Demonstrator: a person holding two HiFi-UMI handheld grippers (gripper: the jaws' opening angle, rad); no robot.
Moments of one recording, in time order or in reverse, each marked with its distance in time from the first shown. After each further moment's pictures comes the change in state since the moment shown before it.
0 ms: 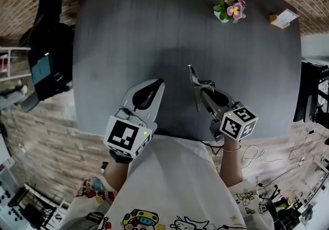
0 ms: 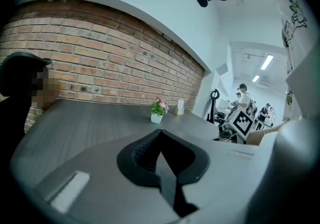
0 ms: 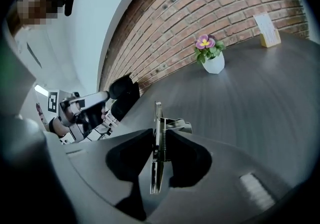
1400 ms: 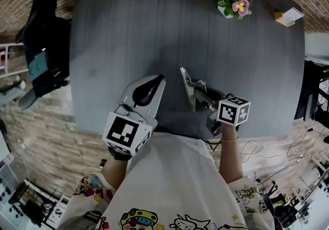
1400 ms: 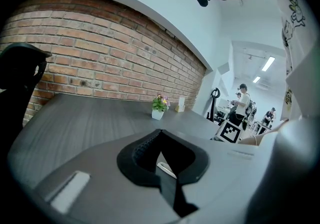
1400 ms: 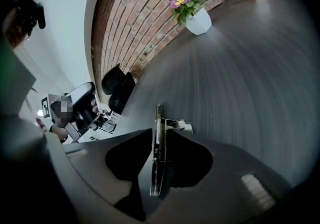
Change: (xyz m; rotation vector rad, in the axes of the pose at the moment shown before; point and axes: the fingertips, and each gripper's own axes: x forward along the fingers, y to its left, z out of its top) left arm 0.010 0.008 -0.013 -0.026 0.032 -0.010; right arm 0.039 -0.022 -0.054 0.221 0.179 0.067
